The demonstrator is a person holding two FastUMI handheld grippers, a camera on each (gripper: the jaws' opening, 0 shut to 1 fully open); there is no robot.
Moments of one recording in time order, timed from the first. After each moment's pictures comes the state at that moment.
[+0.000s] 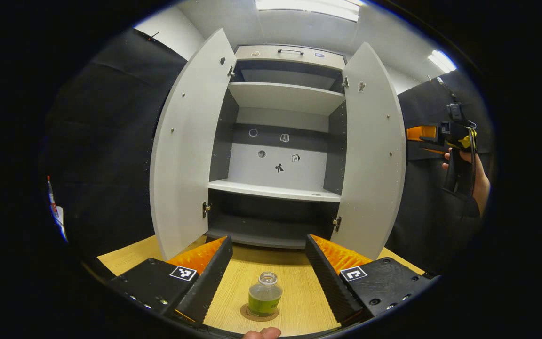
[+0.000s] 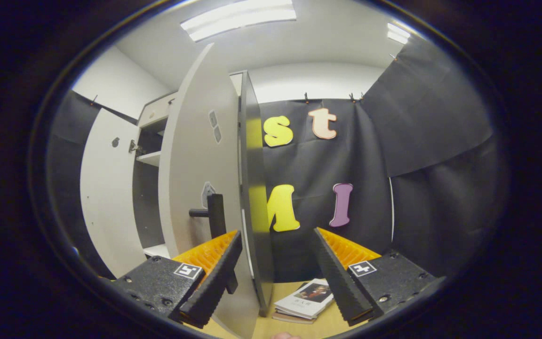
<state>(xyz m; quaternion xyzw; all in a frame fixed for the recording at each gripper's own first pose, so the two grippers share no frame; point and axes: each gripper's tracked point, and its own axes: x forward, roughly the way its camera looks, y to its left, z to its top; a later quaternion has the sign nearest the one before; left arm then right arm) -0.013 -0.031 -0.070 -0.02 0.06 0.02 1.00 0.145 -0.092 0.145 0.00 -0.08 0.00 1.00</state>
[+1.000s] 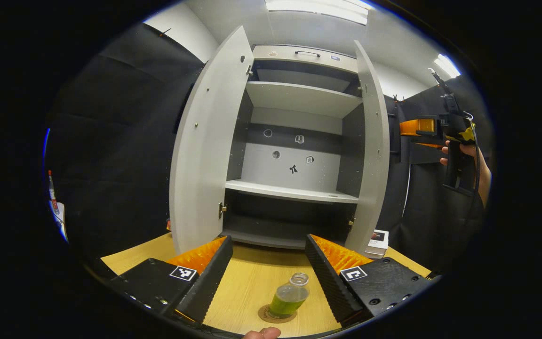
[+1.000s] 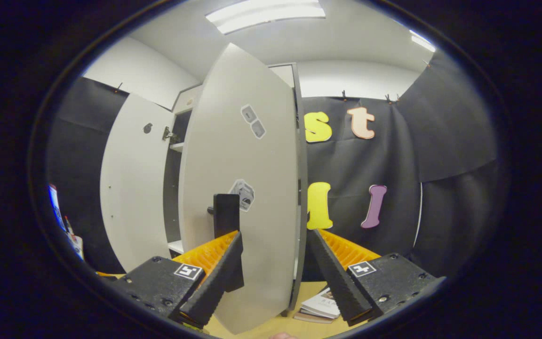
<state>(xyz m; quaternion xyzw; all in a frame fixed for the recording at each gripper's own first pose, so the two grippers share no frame) -0.012 0.025 -0.073 -0.02 0.05 0.04 1.00 0.163 0.022 0.135 -0.04 -0.05 0.08 0.99</state>
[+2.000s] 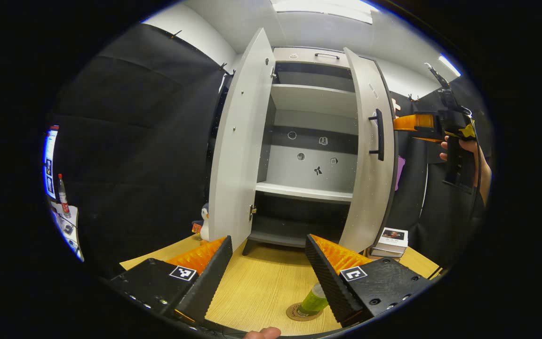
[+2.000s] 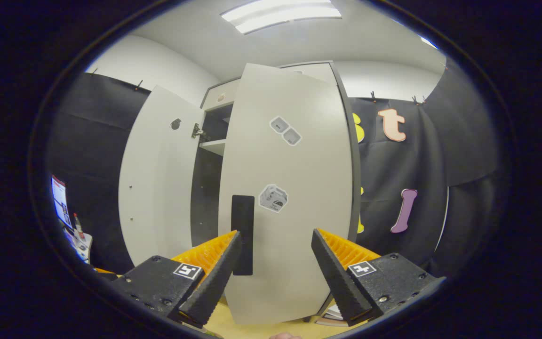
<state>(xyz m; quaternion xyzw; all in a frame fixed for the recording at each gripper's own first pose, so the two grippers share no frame) -0.026 0.072 -0.067 -0.02 0.05 0.09 0.99 0.166 0.096 0.126 -0.05 -0.06 0.14 0.99</state>
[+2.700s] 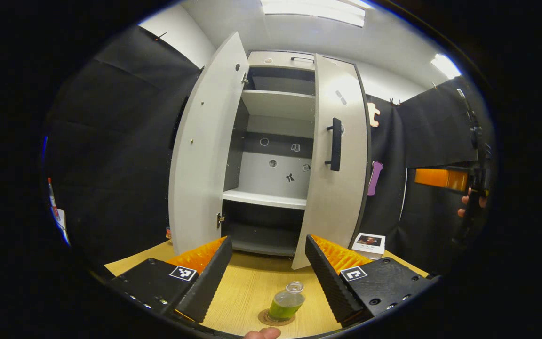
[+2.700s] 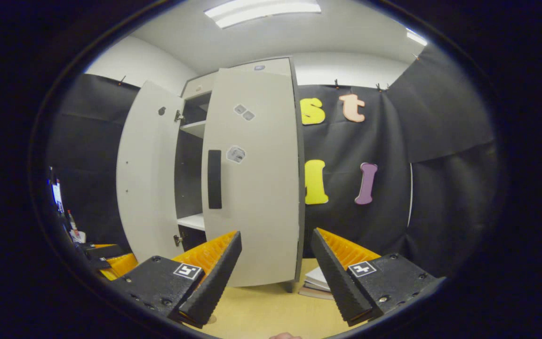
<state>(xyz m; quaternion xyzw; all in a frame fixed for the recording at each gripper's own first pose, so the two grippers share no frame) -0.009 0.006 -0.040 -0.02 0.04 0.02 1.00 0.069 0.006 0.034 -0.02 -0.01 0.05 1.00</state>
